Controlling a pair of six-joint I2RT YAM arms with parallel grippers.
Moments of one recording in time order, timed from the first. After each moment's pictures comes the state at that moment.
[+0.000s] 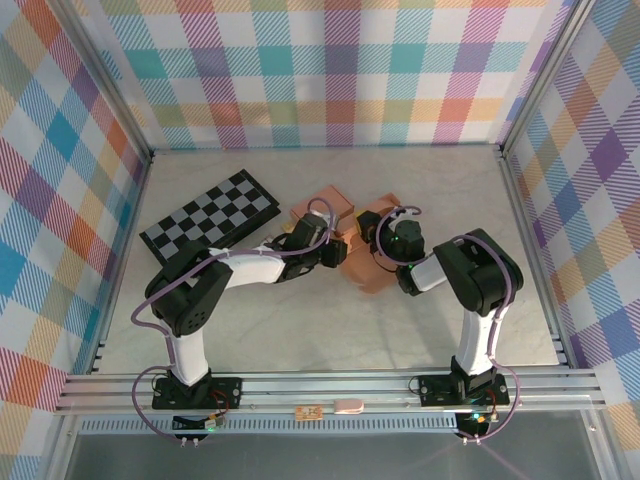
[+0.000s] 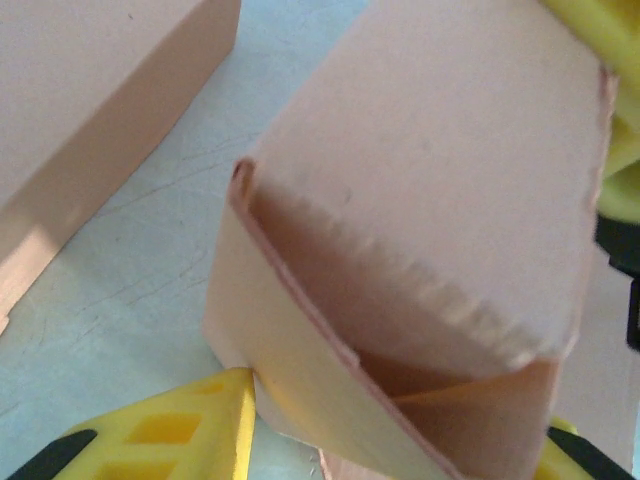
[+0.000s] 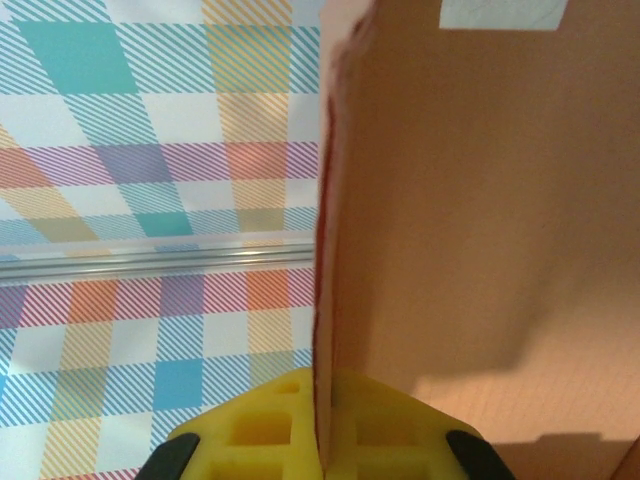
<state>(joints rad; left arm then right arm) -0.70 1.86 1.01 0.16 0.06 -0.44 0.44 1.91 0.64 1.17 -0.21 1.51</state>
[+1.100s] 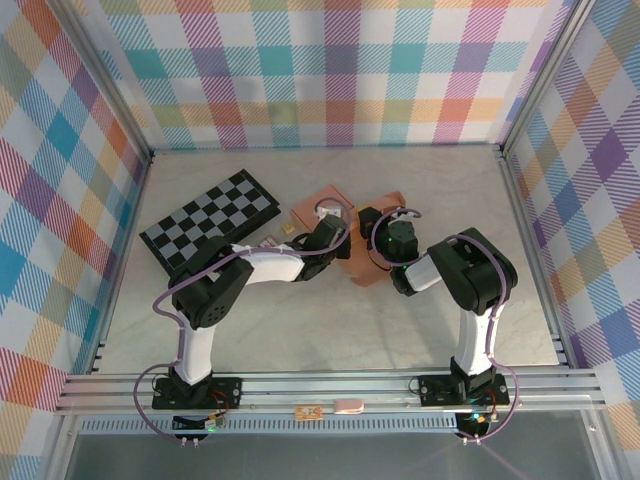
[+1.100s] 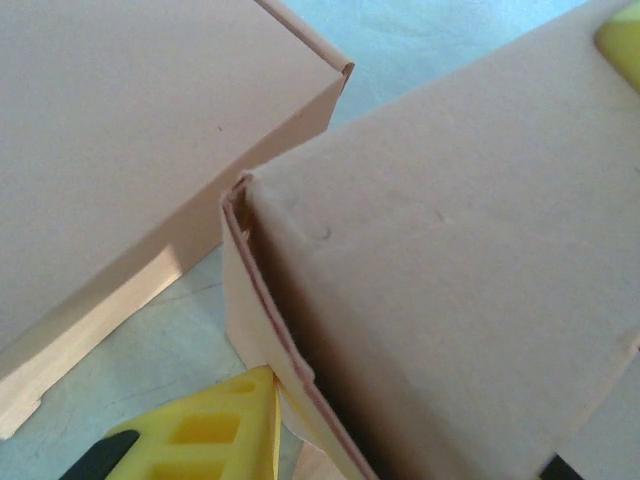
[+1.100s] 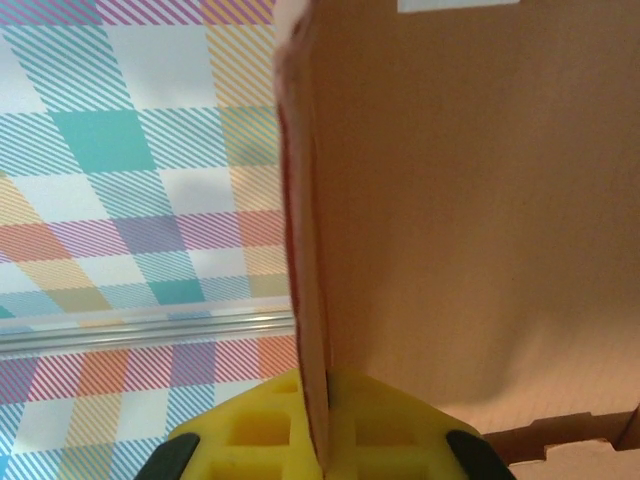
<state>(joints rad) -0.78 1.99 1.15 0.17 -0.27 -0.56 0.48 1.93 0.66 1.18 -0.02 1.56</state>
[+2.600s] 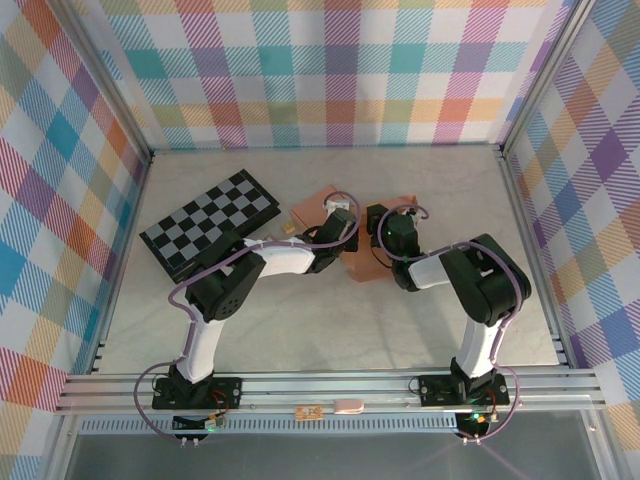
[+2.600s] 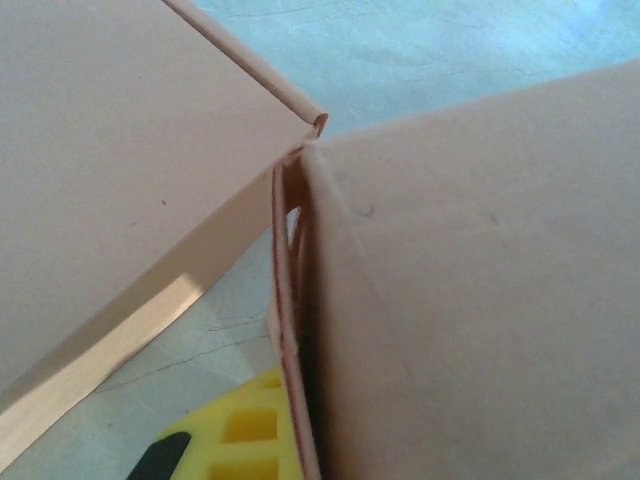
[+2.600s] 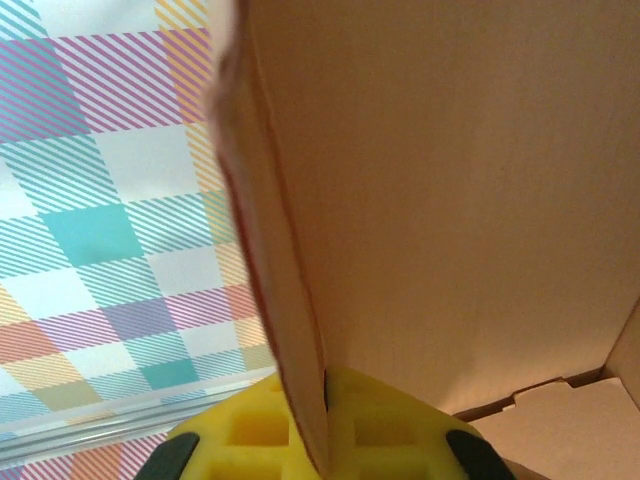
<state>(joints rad) -0.78 2.09 1.29 0.13 -0.30 -0.54 0.49 1.82 0.68 0.94 0.12 1.65</state>
